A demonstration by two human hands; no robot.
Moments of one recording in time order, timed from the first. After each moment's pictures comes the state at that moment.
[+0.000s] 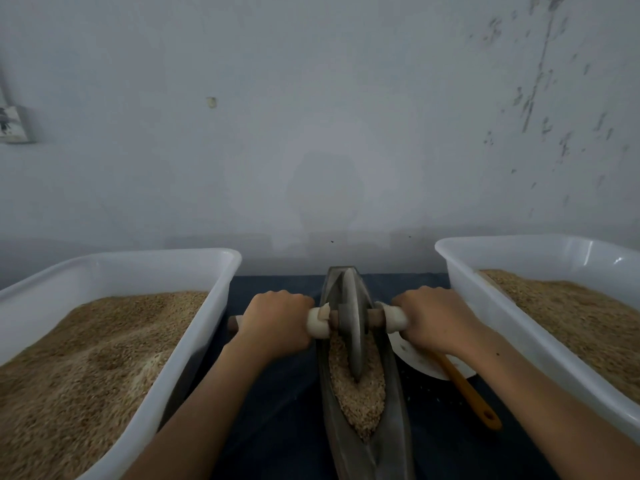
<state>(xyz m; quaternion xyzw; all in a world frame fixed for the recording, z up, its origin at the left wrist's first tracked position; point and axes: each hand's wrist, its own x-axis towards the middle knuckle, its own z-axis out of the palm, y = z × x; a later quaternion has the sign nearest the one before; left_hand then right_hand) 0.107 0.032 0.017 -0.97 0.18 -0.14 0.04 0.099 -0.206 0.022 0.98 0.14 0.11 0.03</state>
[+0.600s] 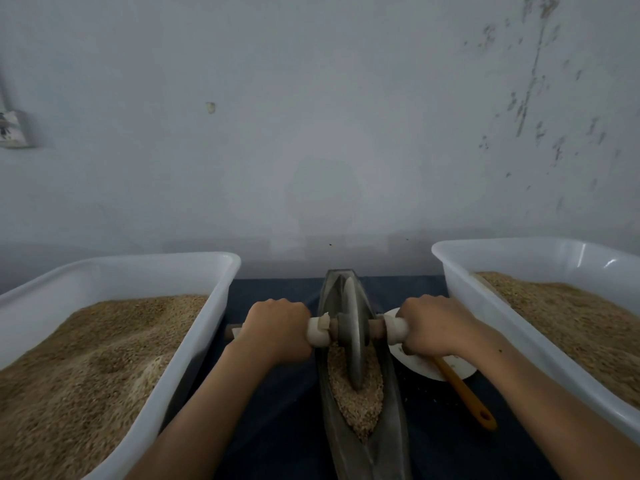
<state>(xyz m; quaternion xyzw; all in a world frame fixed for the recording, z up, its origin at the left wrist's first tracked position) 0.098 0.029 0.022 -0.98 0.16 -0.08 0.06 0.089 -0.202 0.035 0.99 0.10 -0.01 0.04</state>
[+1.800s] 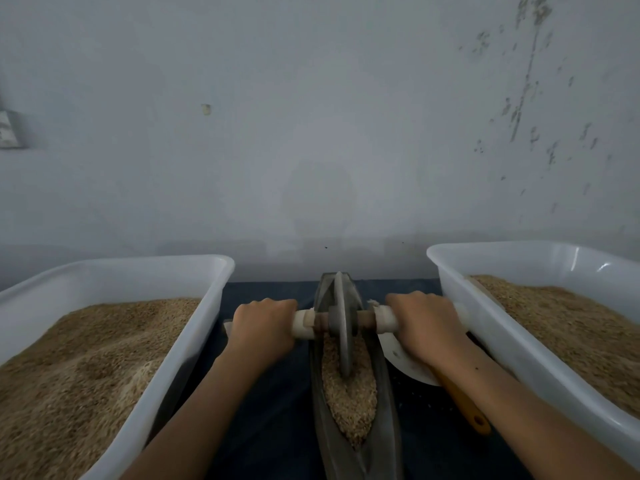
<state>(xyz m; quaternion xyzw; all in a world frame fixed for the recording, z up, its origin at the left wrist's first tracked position) 0.102 0.034 0.014 -0.98 0.11 -0.18 0.02 0.090 -0.197 0.018 0.98 0.08 0.20 0.04</state>
